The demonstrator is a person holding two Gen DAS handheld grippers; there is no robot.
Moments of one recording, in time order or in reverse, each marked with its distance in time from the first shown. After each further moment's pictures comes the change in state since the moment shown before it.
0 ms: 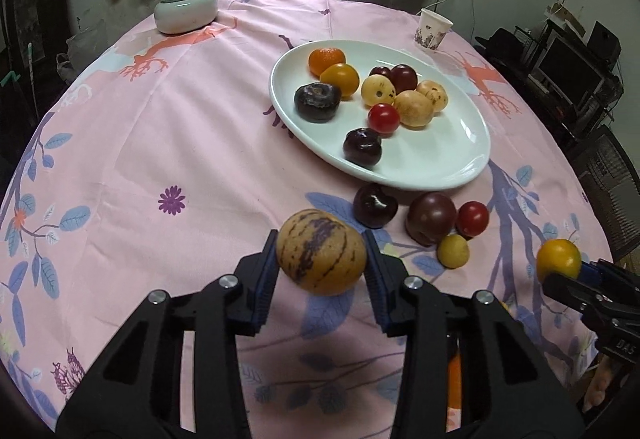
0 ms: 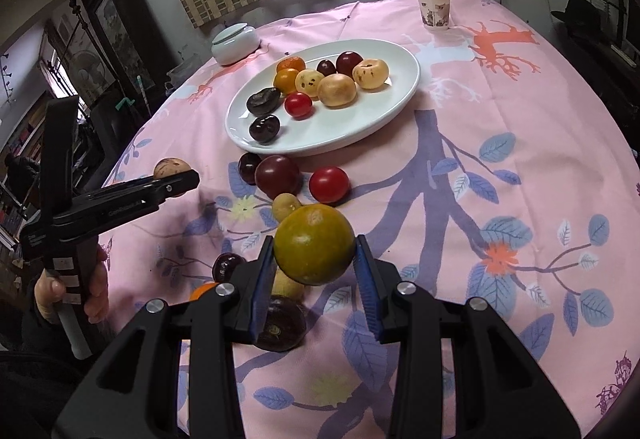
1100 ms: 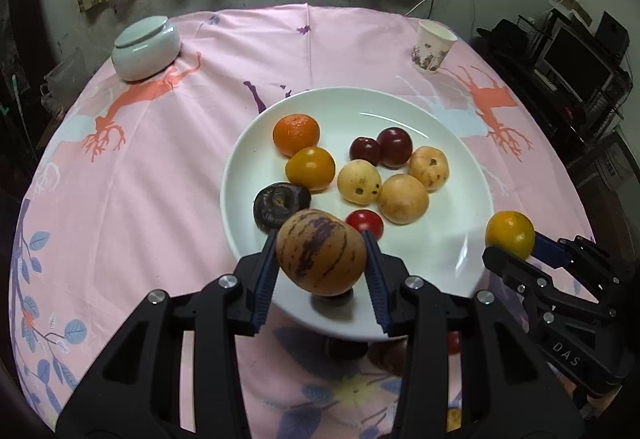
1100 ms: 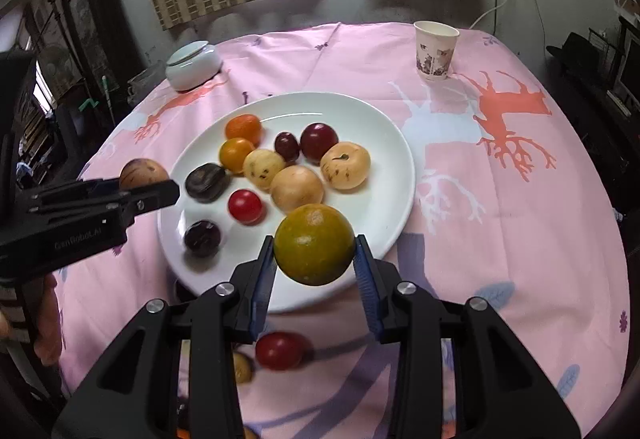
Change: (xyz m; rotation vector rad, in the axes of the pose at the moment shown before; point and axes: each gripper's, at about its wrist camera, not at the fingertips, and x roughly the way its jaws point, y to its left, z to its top) left arm 0.058 -0.034 0.116 0.042 0.073 0.028; right arm 0.073 -0.016 0.118 -0.033 -0.009 -0.145
